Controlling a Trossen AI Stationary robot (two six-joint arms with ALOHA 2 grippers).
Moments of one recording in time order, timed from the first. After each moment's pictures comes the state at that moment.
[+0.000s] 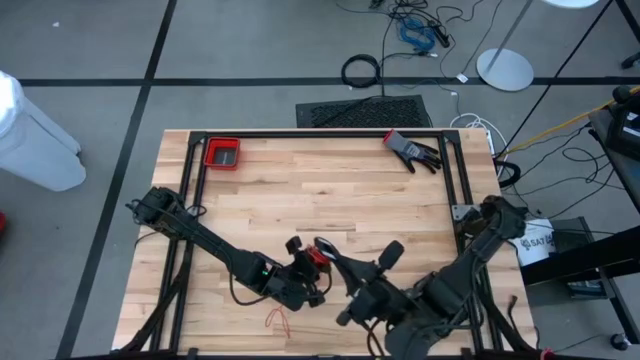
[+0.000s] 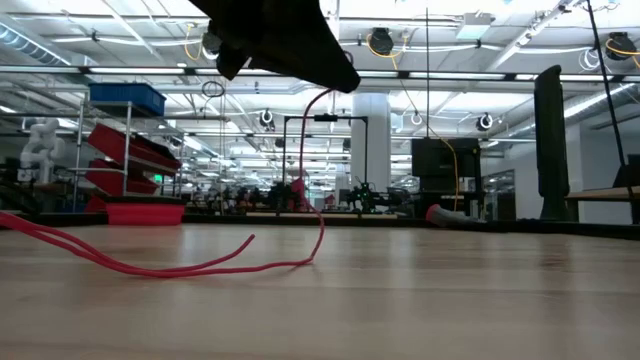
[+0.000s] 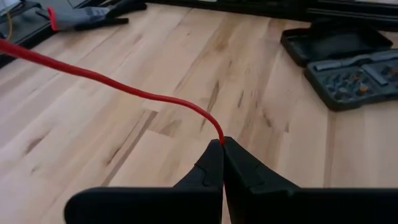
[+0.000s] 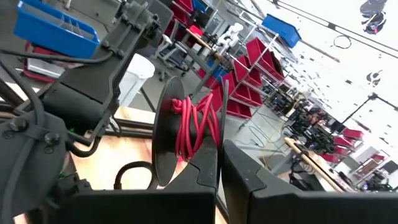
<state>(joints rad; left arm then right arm) -0.51 1.85 1.22 -0.10 -0.75 -0.53 0.74 1.88 1.94 -0.44 1.44 -0.15</state>
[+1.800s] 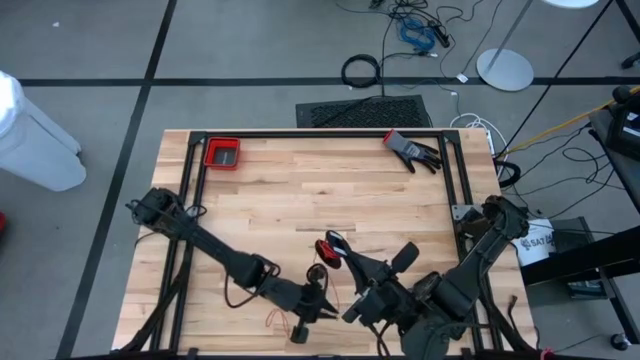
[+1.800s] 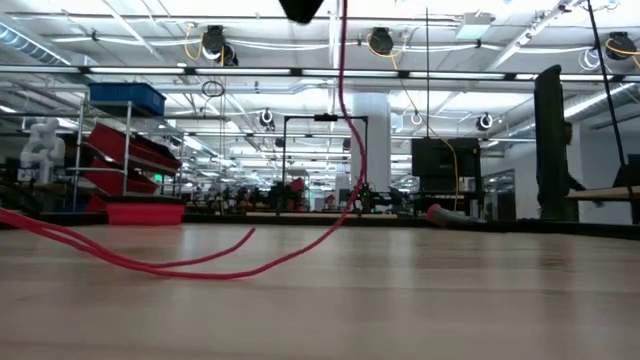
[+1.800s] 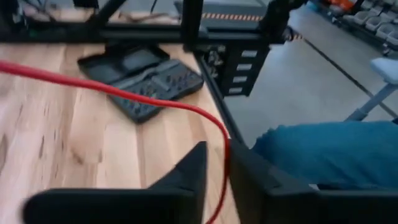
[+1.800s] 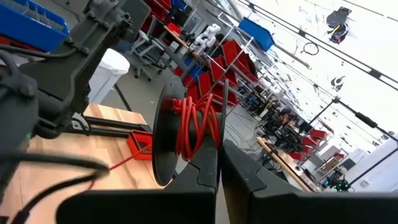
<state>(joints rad) -0.53 1.85 1.22 0.23 -0.14 -0.23 0.78 1.87 1.94 -0.31 1.57 -0.36</state>
